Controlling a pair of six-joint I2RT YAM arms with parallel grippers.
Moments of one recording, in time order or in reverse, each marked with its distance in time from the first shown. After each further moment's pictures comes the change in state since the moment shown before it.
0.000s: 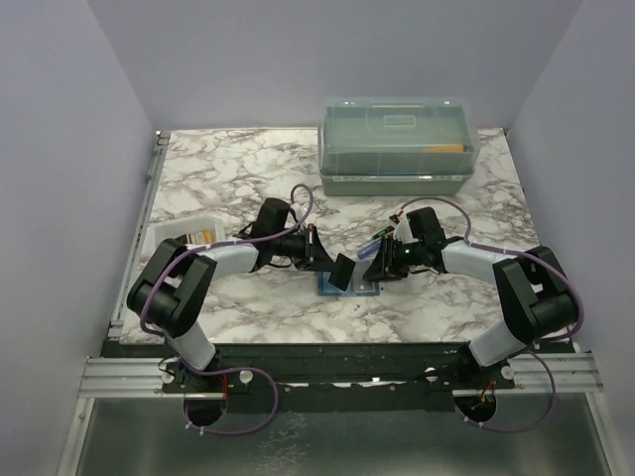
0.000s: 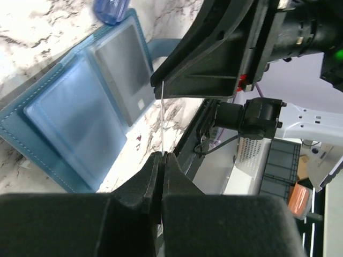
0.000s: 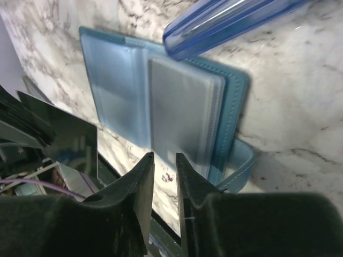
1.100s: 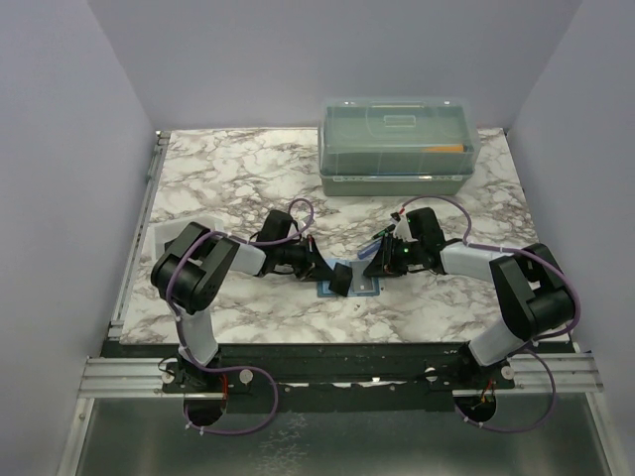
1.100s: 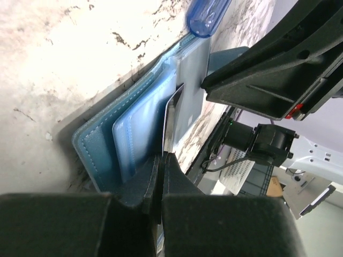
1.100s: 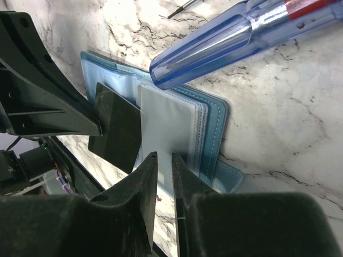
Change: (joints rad) left arm -0.004 0.204 -0.053 0.163 -0.046 -0.139; right arm 0.001 0.031 -0.016 0.099 0.099 0.001
